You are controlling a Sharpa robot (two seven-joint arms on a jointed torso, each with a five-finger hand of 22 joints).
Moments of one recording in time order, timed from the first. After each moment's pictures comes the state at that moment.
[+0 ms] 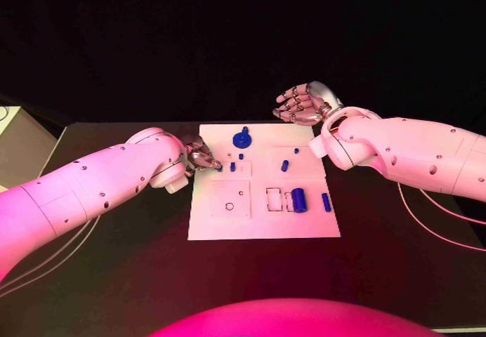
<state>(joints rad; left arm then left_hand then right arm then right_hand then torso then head) 1.20 -0.50 0.03 1.17 -1.01 0.01 -0.48 1.11 -0.18 0.70 0.12 0.59 0.86 0.09 0.66 0.85 1.30 -0.02 1.14 0.82 1.47 -0.07 1.55 1.31 0.10 1.34 0.04 1.39 1.18 1.29 -0.78 -0.10 1.36 -0.67 -0.58 0.10 1.35 -0.25 0.37 0.22 0.45 0.73 0.19 0.31 0.37 0.86 0.20 0.43 0.10 0.91 0.16 0.20 0.43 0.17 0.93 0.27 0.07 0.10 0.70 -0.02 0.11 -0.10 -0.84</state>
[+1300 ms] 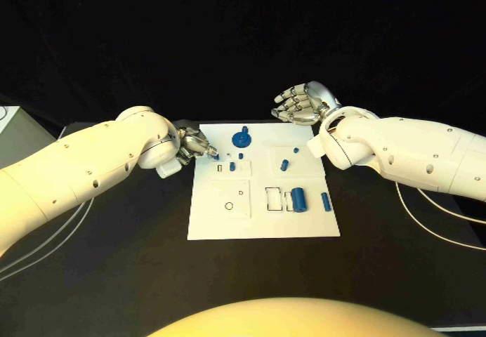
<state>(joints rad) 1.26 -0.49 0.07 1.12 -0.93 0.15 -0.48 1.11 -0.18 0.70 0.12 0.59 0.86 0.09 0.65 0.85 1.30 -0.02 1.13 0.82 1.47 -0.07 1.55 1.31 0.10 1.34 0.04 1.39 1.18 1.29 -0.78 -0.10 1.35 -0.67 -0.58 0.10 1.35 -0.25 0.37 0.22 0.45 0.73 0.19 0.31 0.37 0.86 0.20 0.43 0.10 0.91 0.16 0.20 0.43 0.17 0.93 0.27 0.07 0.10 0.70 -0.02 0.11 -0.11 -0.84</state>
